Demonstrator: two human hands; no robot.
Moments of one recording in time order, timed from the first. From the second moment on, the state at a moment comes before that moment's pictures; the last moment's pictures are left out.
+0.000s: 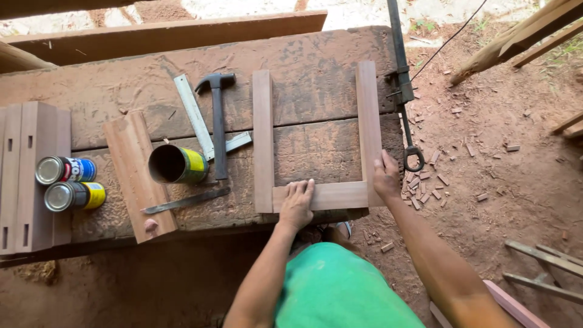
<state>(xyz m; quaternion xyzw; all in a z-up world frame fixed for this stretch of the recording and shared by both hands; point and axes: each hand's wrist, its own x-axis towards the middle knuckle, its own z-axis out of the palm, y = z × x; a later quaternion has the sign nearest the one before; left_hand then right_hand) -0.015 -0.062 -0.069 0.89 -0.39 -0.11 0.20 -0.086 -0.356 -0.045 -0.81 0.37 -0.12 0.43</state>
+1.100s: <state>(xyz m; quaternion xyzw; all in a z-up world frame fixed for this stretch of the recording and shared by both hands) -0.036 0.023 -0.041 0.90 -0.03 -0.18 0.39 -0.159 -0.330 0.004 -0.95 0.16 -0.06 0.25</state>
